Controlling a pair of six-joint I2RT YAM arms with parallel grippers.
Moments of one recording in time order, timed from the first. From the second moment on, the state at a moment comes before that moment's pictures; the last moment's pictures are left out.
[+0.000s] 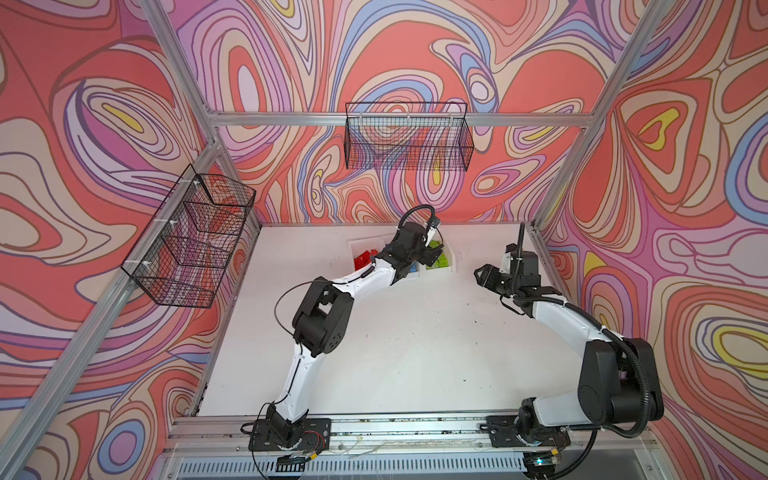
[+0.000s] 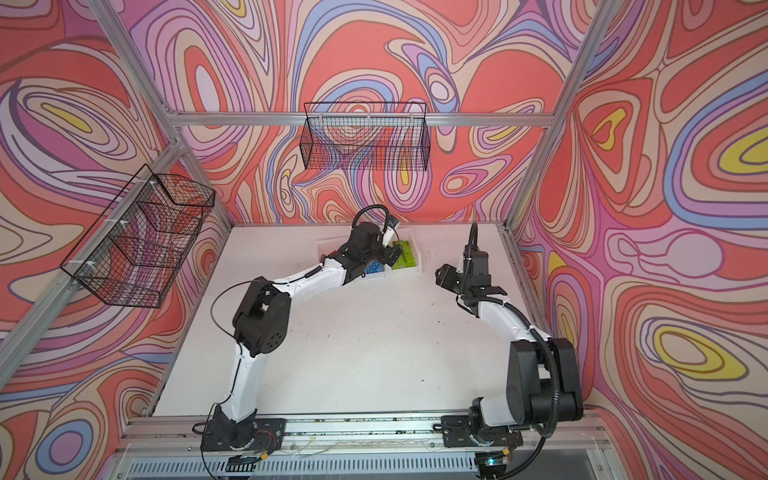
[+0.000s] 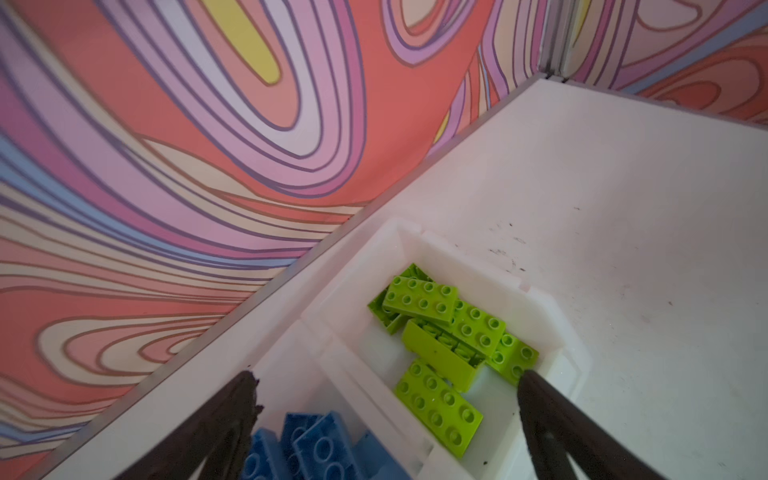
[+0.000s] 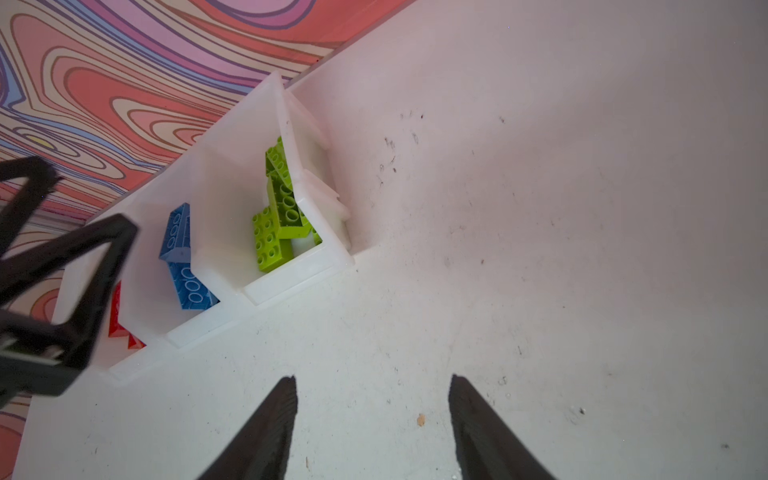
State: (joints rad) left arm -0.63 2.11 1.67 0.08 -0.12 0.18; right arm 0.03 1.44 0.86 -0.11 -0.20 0.47
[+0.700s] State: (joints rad) left arm -0.30 1.26 0.48 0.40 -0.58 -0.03; right arm 0.03 1.37 0.45 0.63 0.38 0.25
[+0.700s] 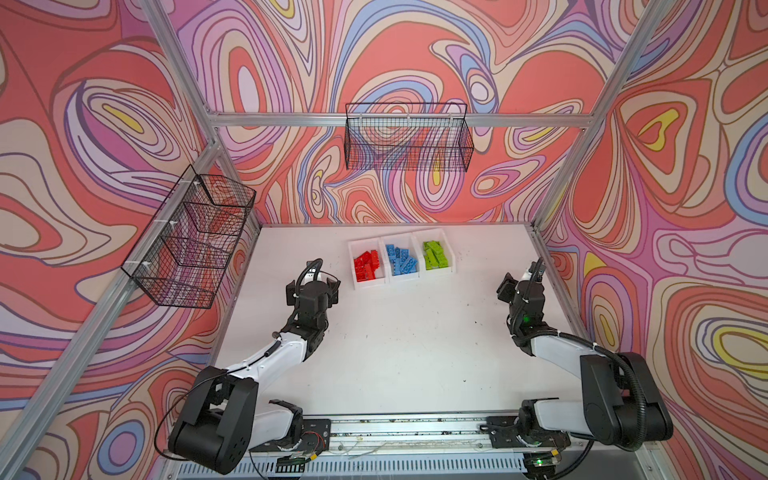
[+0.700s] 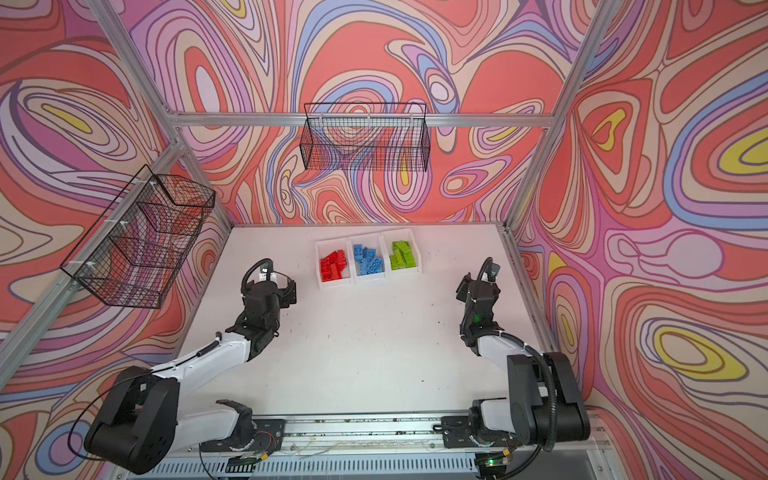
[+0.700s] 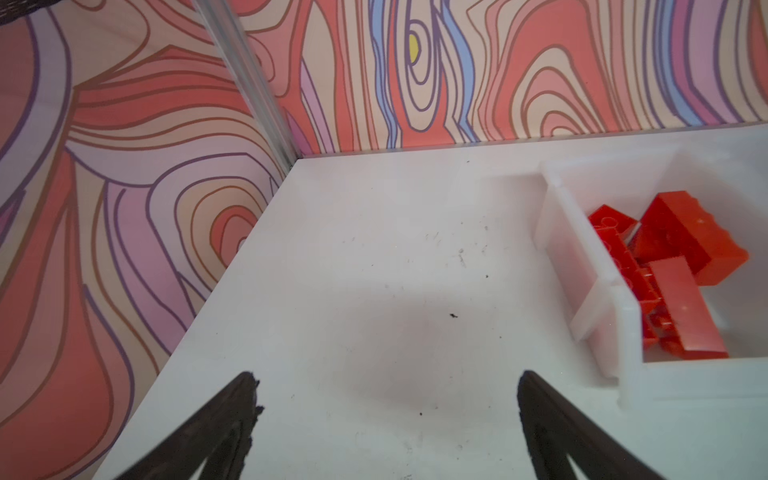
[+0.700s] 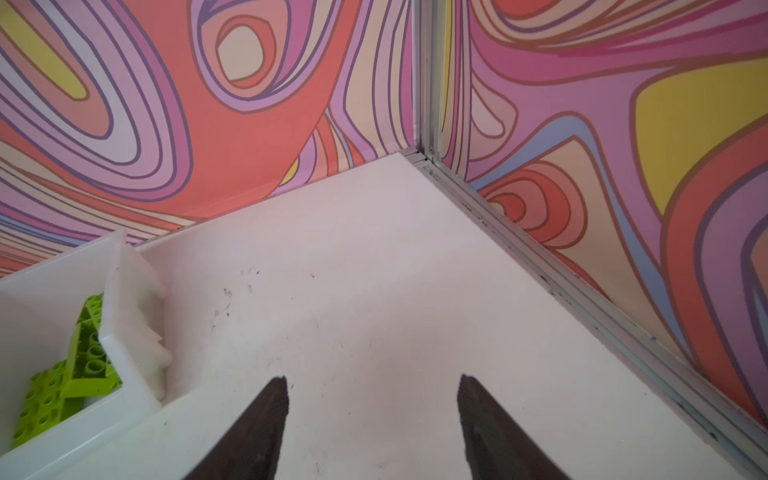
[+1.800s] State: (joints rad) left arm -0.06 1.54 0.36 0.80 -0.25 0.00; right arm 0.04 1.70 0.36 1.15 0.25 0.11
